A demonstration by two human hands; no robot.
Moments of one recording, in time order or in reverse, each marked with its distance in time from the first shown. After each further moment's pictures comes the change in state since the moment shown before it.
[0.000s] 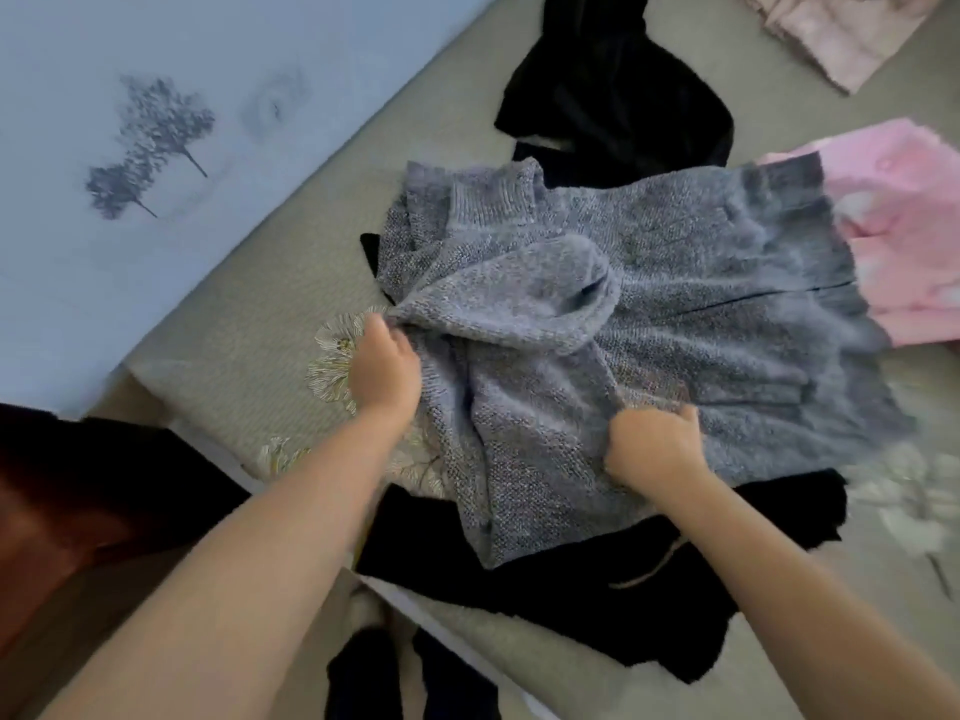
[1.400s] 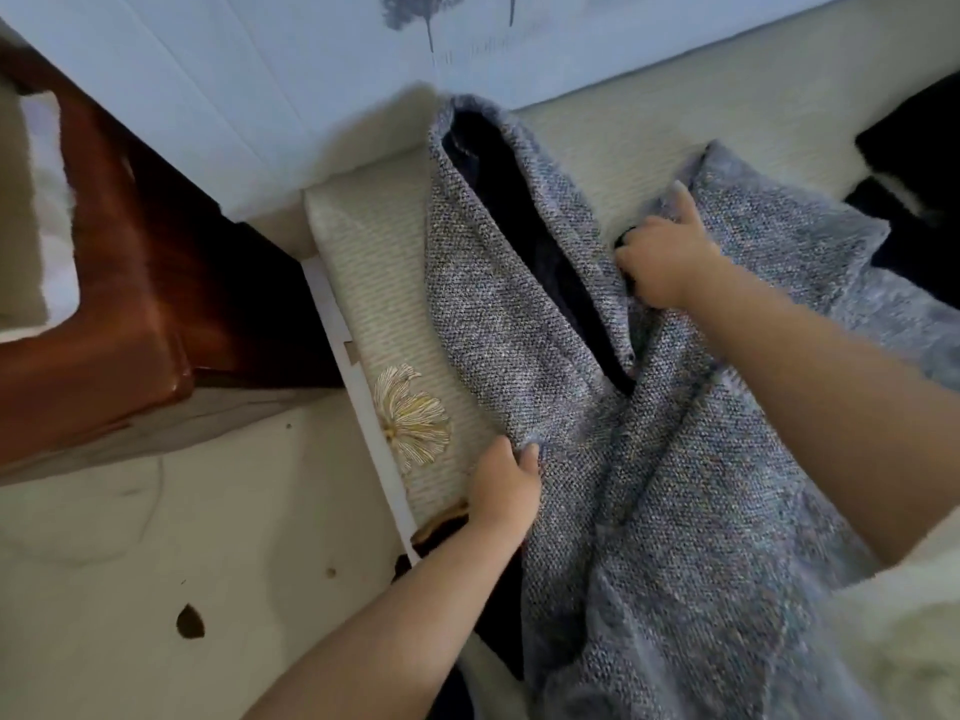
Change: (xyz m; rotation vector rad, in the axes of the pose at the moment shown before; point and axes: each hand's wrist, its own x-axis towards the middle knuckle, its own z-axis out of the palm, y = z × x) left_hand -0.045 -0.083 0.032 -0.269 -0.327 -0.687; right_hand 0.225 -0.182 -0.132 -0.731 0.405 -0.722
